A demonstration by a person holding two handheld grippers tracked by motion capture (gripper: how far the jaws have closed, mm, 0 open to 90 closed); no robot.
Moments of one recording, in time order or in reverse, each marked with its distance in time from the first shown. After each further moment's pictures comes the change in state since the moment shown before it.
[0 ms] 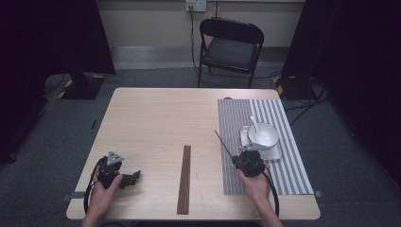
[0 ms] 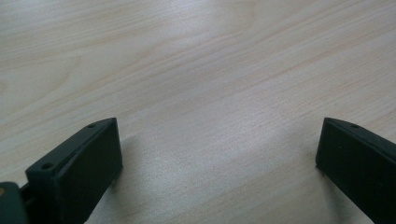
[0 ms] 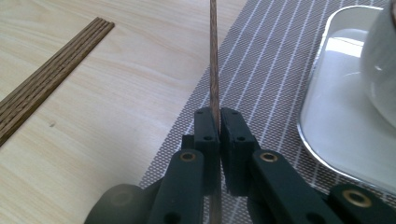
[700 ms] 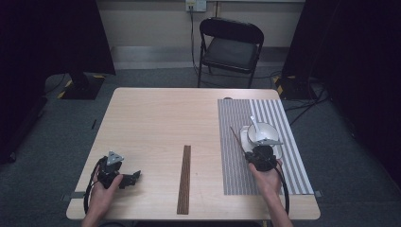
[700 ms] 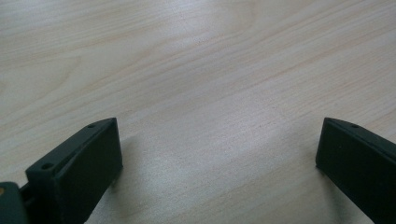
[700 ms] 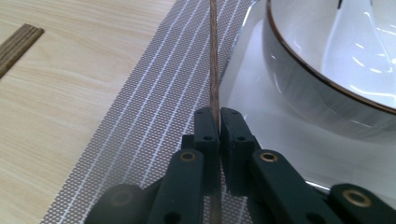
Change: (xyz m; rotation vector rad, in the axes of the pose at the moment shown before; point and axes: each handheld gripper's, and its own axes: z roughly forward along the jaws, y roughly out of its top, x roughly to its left) left arm 0.000 0.000 0.000 0.000 0.000 0.000; right arm -0.043 -0.002 0.000 0.020 -0.078 0.079
